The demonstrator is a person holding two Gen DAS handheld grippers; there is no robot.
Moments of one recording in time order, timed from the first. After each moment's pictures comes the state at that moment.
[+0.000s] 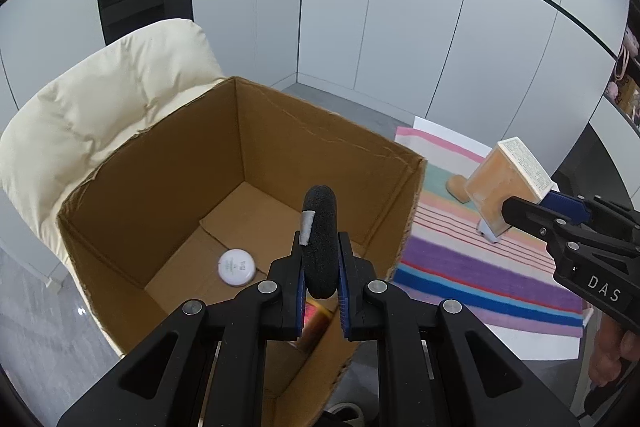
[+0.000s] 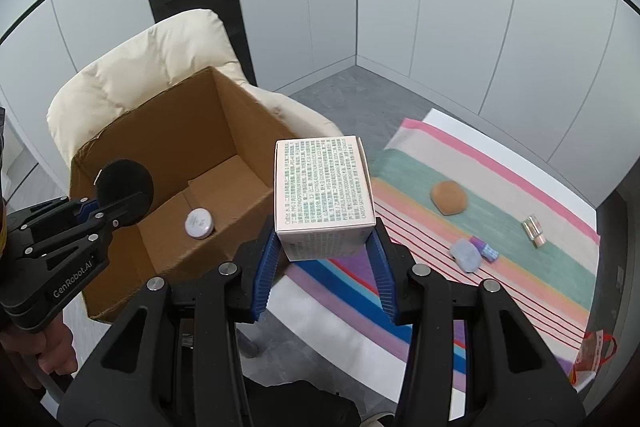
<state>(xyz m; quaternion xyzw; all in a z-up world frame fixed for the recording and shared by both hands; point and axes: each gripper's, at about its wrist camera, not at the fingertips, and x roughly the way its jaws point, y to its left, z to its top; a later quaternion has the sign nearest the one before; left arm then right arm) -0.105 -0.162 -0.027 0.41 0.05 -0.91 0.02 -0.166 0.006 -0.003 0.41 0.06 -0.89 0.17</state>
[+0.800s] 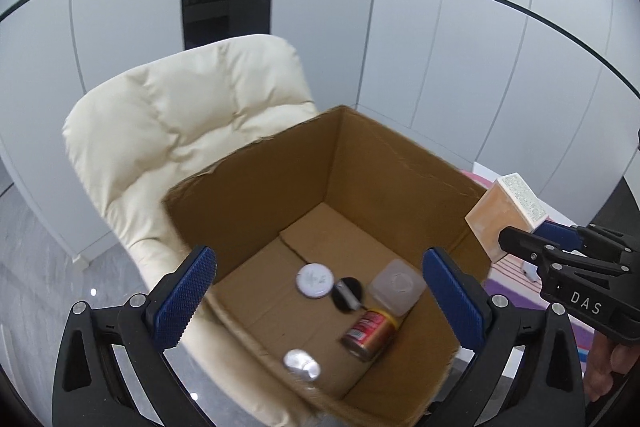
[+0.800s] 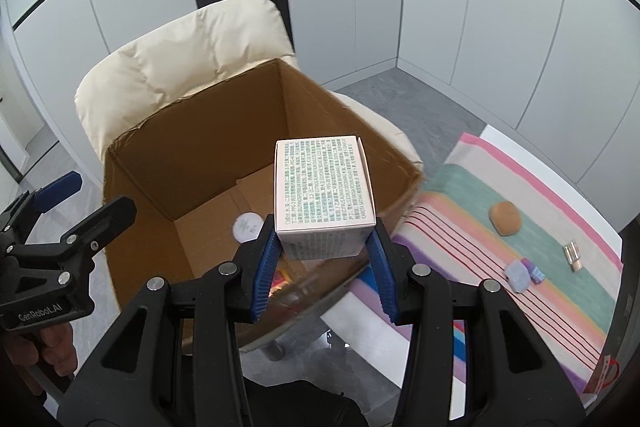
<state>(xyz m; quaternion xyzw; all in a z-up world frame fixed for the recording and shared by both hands) -0.052 -0.240 -0.008 0.35 0.09 -0.92 0.13 -0.160 -0.072 -0.003 0.41 0.08 -0.88 0.23</state>
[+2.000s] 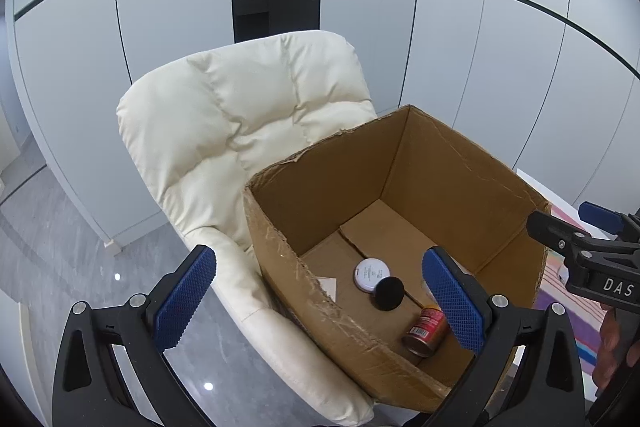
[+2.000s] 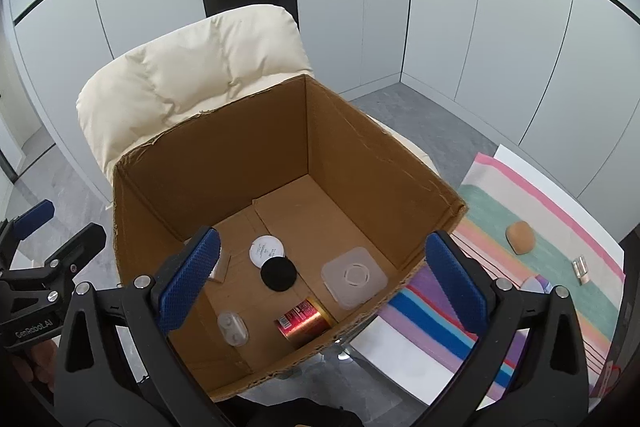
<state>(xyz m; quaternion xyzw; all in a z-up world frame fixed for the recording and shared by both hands) -0.029 -0.283 -0.012 0.36 0.09 -0.91 0.19 -0.160 -0.116 -0.004 0.39 0.08 -0.89 0.23</state>
